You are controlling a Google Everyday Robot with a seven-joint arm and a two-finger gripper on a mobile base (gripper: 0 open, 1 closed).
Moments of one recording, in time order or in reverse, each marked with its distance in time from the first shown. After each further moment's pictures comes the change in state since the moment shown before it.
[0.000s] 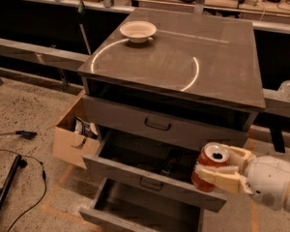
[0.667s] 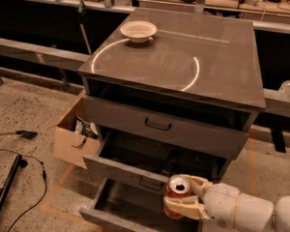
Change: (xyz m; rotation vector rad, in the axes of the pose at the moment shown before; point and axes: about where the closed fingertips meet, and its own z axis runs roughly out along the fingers) arm 0.102 0.051 0.071 -0.138 0.053 -0.016
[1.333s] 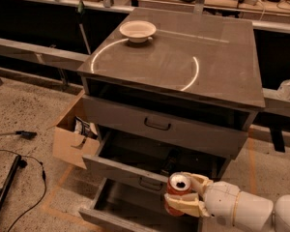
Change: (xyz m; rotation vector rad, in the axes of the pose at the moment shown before) arm 0.004 -0.007 0.004 0.030 0.010 0.001
